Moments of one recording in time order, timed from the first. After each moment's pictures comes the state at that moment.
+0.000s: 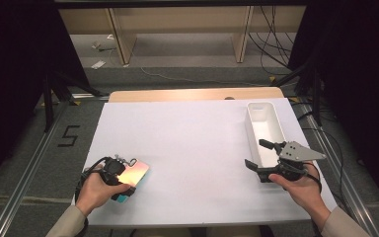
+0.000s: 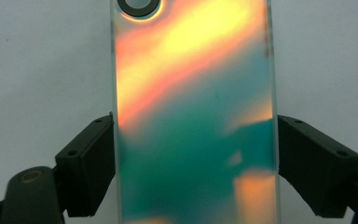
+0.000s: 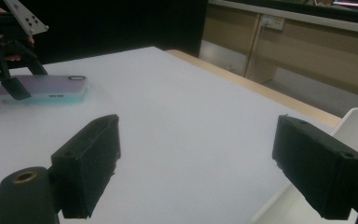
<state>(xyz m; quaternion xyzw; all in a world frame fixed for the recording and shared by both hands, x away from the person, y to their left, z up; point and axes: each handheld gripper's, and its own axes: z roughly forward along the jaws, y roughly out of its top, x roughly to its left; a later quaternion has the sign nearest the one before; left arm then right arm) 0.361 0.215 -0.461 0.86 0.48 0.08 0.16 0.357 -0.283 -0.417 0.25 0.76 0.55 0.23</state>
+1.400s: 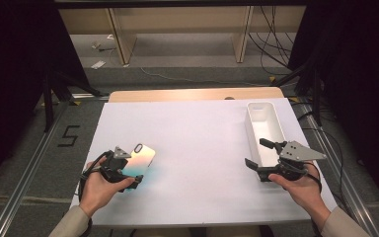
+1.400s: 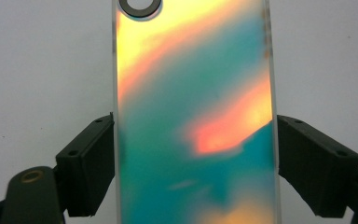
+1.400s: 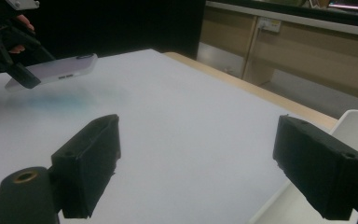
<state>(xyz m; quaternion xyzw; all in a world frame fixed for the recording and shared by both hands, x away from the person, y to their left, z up) 0.359 0.203 -0.441 0.83 0.46 0.15 0.27 0.357 -0.282 -0.416 0.26 0.76 0.55 0.23</state>
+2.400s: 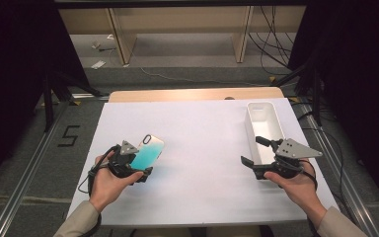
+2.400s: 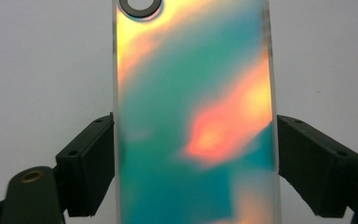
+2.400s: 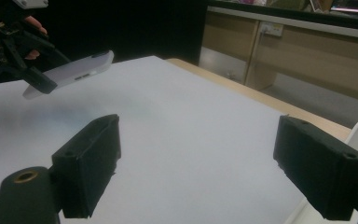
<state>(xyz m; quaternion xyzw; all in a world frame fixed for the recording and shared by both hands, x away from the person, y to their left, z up) 0.368 0.180 -0.431 0.82 0.44 0.18 0.32 0.361 -0.272 -0.412 0.26 0.75 0.56 0.23</state>
